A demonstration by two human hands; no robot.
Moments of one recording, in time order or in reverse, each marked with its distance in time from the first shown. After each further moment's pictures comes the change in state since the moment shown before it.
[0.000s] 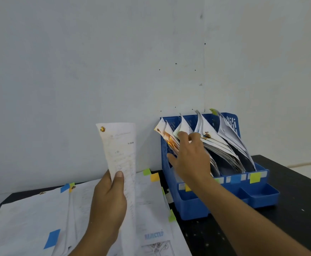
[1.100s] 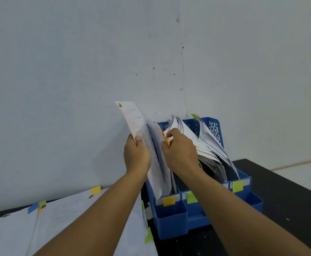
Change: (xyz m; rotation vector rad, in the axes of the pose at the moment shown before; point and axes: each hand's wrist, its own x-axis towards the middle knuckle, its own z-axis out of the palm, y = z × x) left_hand 0.092 0.026 0.169 0.168 0.089 0.144; right_hand 0.057 0.042 -0.010 0.378 -0.009 0.114
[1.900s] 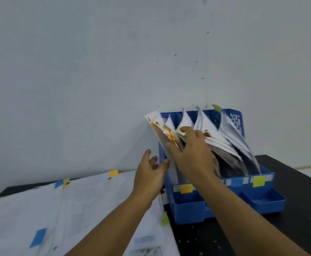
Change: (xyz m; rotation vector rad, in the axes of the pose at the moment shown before) left_hand -0.048 -0.054 -0.051 0.003 -0.353 -0.167; right_hand -0.043 -0.009 0.011 -0.072 0.022 -0.080
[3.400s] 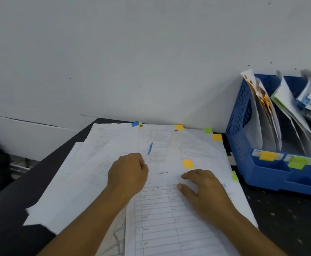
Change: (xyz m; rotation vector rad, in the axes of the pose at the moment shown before) left_hand -0.122 -0.089 -0.217 1.039 0.312 -0.172; right_hand -0.191 -0.055 0.091 0.117 -0.688 -0.238
